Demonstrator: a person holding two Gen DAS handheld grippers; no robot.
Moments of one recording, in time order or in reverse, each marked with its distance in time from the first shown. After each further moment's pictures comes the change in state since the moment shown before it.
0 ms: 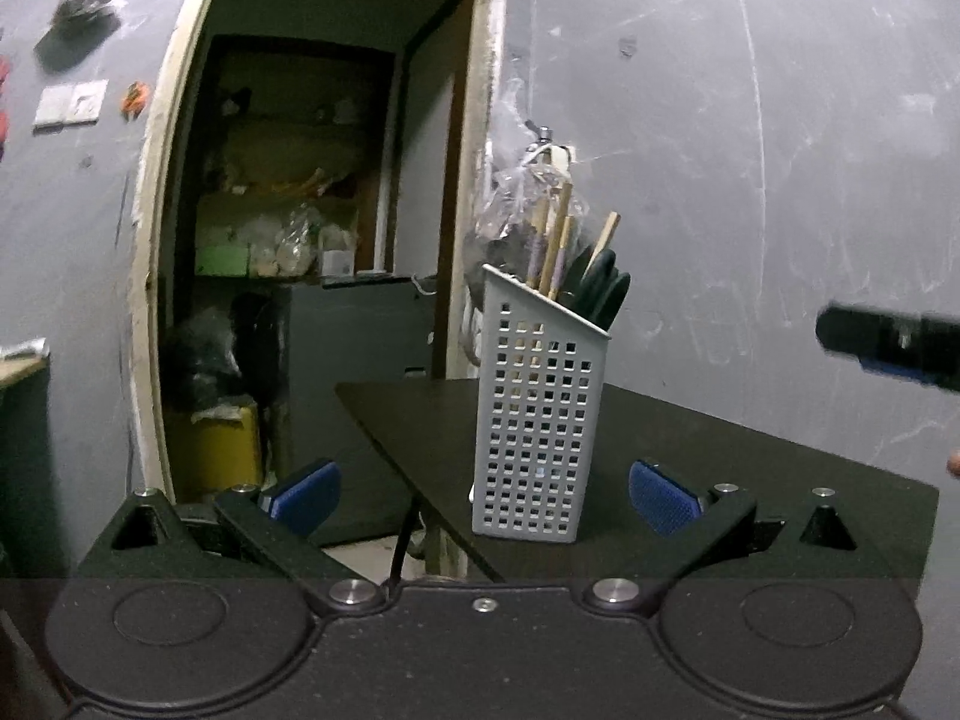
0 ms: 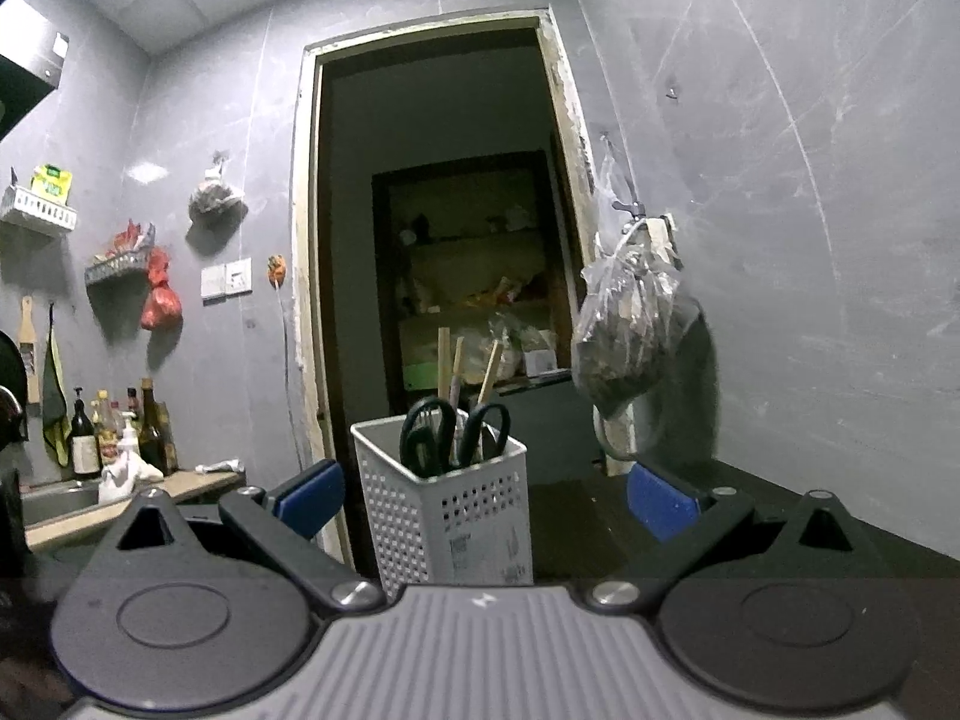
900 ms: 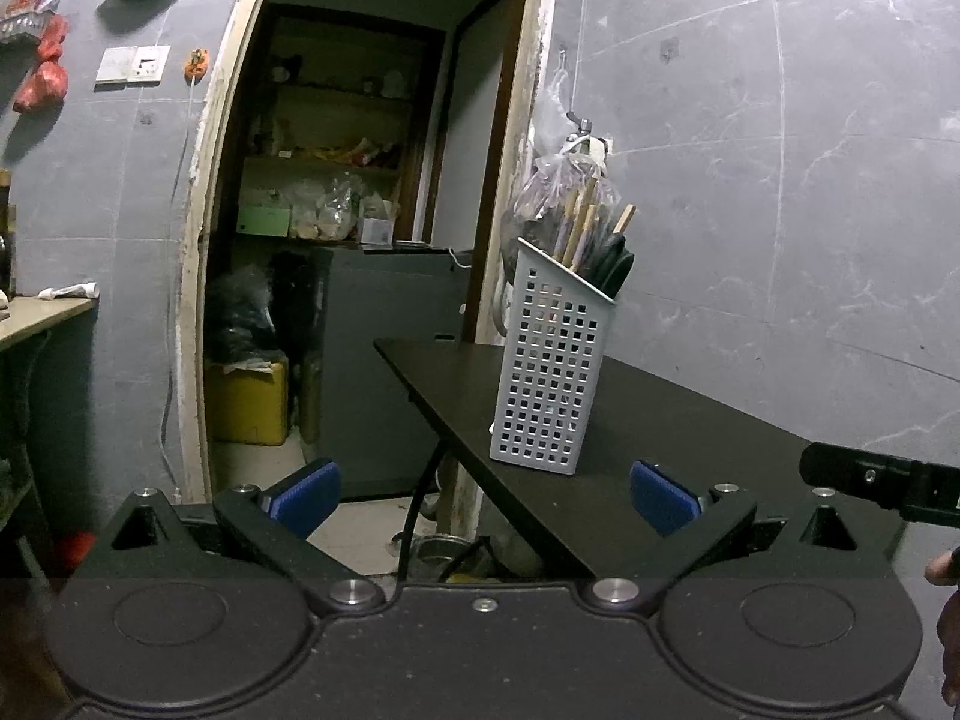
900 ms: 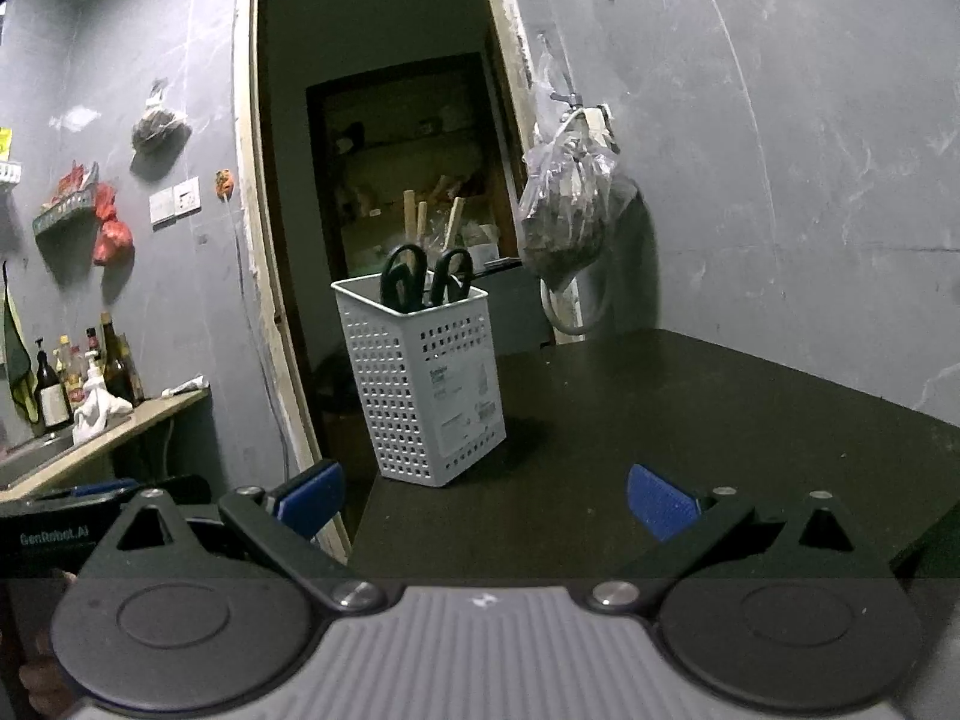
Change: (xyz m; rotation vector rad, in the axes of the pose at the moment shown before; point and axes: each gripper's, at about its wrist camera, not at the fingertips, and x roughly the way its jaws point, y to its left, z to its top) left arm -0.063 -0.001 -0.015 -0.067 0.045 0.060; right arm -0.041 0.023 -0.042 0.073 0.201 -0.110
